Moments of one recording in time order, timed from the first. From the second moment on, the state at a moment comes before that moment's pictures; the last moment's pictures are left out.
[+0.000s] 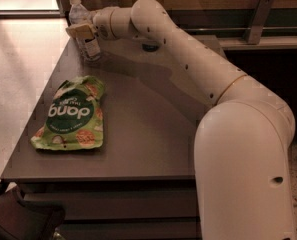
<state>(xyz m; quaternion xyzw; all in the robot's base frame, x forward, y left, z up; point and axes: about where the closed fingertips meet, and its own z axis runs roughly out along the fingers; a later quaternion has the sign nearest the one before) 0.816 0.196 0.931 -0.43 0.64 0.29 0.57</state>
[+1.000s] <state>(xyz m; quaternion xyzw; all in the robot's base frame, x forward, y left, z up) 0.813 0.206 0.928 -0.44 0.63 0.30 0.56</state>
